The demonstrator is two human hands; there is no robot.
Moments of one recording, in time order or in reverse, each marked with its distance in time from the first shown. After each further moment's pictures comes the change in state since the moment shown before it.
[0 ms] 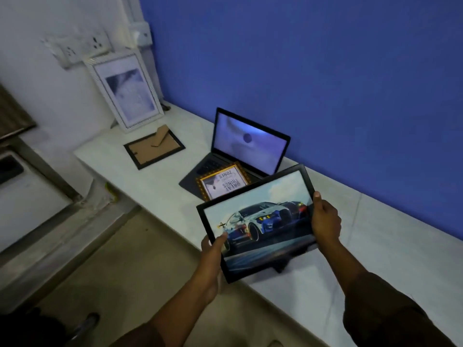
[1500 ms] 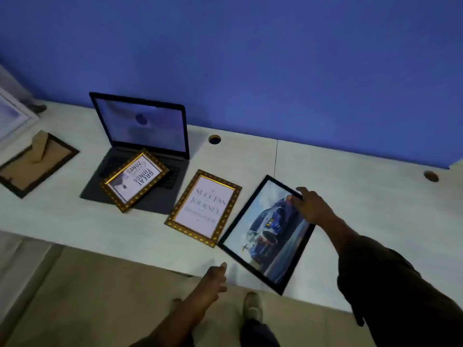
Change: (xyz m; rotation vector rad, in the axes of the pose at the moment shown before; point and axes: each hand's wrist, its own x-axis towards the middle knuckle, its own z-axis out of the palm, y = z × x) left_hand 0.003 -0.146 0.117 0.766 -0.360 -0.390; right_hand 0.091 0.228 -0.144 -0.428 -0.218 0.139
